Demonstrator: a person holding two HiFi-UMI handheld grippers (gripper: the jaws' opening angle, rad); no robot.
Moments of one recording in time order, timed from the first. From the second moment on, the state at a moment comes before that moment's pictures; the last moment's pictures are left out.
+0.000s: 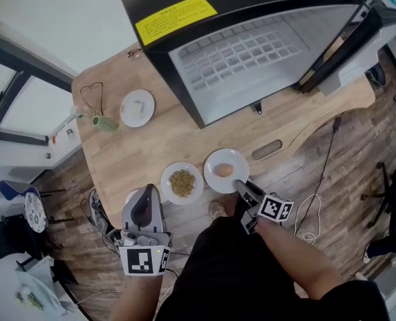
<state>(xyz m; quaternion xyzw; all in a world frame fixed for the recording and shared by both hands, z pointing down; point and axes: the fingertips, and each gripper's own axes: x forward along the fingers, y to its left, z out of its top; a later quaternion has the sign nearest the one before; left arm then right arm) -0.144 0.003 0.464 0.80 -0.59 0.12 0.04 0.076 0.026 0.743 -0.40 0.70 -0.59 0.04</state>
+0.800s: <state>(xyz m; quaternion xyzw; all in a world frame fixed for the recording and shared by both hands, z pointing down) -0.142 -0.015 0.445 0.79 -0.61 0.08 0.03 0.084 -0.010 0.662 -0.36 0.71 -0.60 0.11</state>
